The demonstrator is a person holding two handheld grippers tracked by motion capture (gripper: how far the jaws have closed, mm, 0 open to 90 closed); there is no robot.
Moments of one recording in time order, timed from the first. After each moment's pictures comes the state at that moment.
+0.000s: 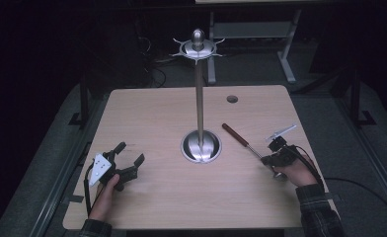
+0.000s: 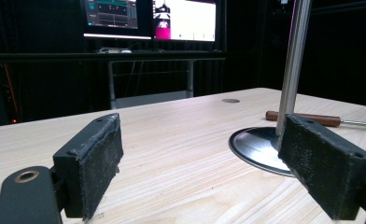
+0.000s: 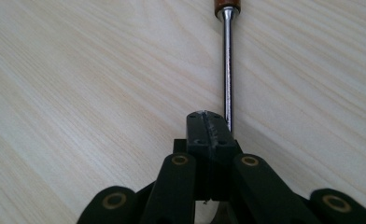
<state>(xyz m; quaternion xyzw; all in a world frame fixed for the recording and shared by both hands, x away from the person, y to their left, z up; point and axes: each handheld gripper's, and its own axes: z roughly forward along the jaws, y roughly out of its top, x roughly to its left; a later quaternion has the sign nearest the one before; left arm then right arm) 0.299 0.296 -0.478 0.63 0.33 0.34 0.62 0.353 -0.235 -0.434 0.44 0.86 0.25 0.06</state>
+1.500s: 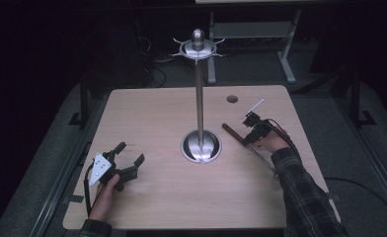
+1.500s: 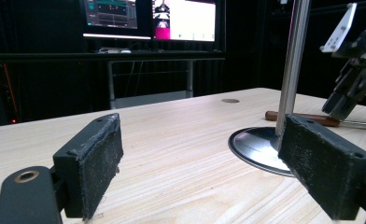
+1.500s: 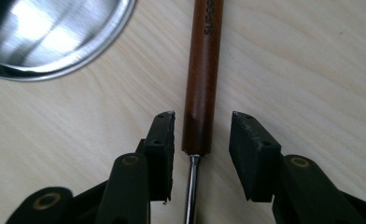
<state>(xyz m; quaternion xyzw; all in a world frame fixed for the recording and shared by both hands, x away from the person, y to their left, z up) 0.299 0.296 -0.478 0.63 0.33 0.33 0.62 0.449 -0.180 -0.431 0.41 0.89 0.18 0.05</state>
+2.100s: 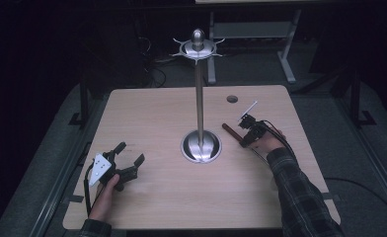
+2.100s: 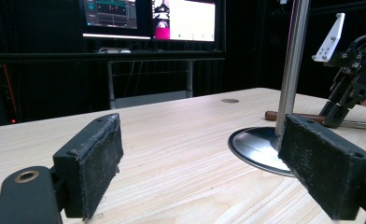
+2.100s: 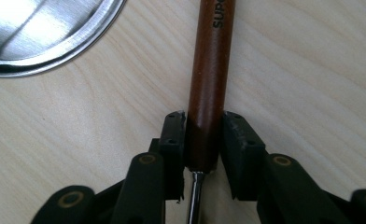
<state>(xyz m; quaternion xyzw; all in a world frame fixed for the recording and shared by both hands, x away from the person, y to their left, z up) 0.299 0.296 -0.478 0.63 0.33 0.33 0.62 0.455 -0.170 -0.443 0.41 0.90 0.16 0.04</state>
